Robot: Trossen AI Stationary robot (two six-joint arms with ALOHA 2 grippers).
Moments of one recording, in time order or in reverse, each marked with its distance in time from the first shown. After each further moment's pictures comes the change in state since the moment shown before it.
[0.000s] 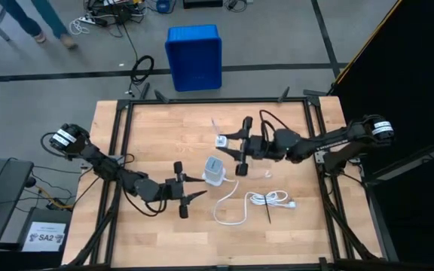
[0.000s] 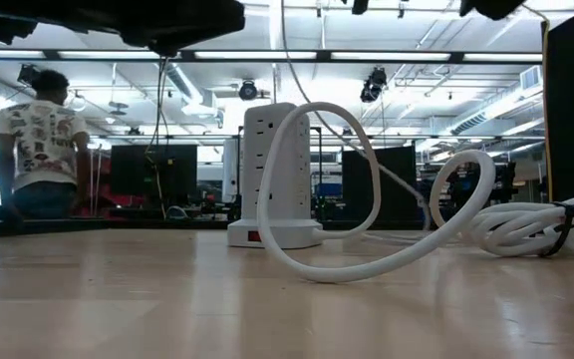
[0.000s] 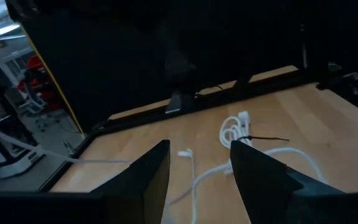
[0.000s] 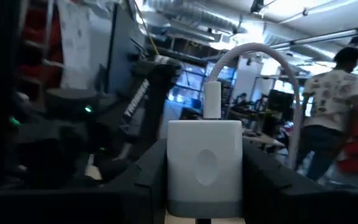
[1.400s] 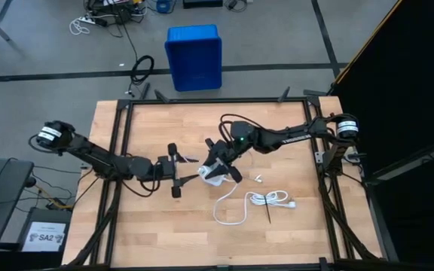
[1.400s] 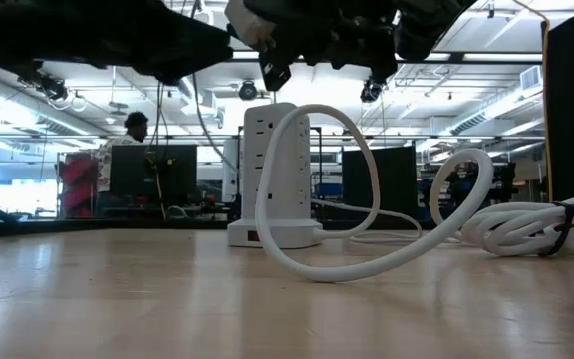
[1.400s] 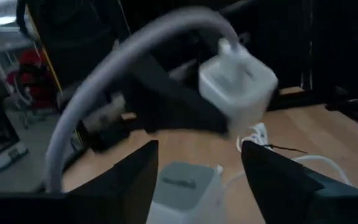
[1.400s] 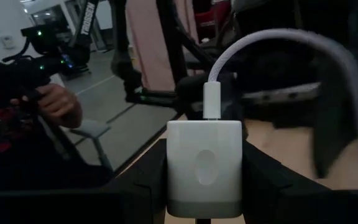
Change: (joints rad) left arm 0.237 -0.202 -0.180 0.052 0.279 -0.052; right arm -0.168 0.370 0.249 -0.254 -0.912 0.373
